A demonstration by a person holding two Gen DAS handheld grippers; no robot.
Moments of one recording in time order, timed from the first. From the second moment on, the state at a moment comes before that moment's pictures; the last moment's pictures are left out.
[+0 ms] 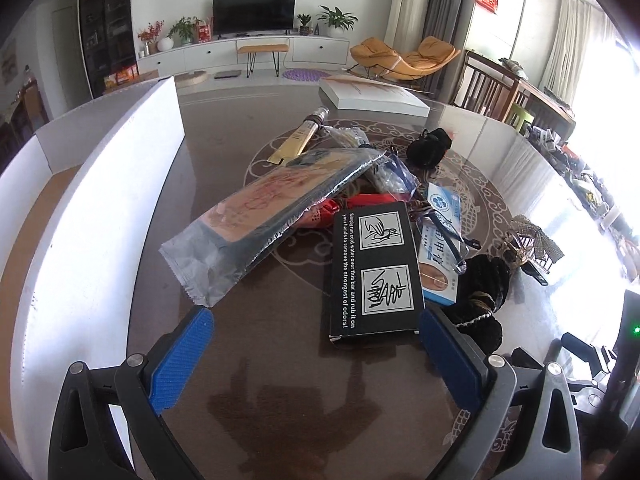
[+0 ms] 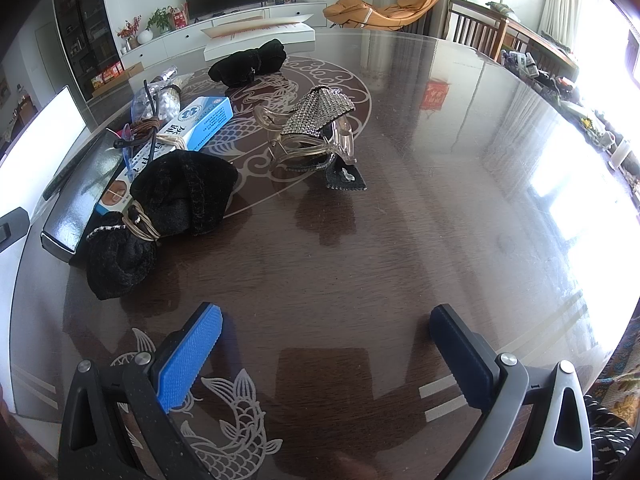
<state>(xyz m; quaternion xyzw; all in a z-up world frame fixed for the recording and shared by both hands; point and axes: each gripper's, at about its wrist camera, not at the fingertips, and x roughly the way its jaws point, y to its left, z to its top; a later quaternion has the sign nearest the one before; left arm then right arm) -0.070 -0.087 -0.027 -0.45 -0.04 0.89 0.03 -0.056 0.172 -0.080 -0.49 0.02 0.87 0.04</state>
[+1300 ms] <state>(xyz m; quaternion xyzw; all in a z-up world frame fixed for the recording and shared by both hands) -0.059 -0.076 -0.078 -0.47 0.00 0.88 0.00 -0.056 0.172 -0.080 -0.49 0.02 0.87 0.04</state>
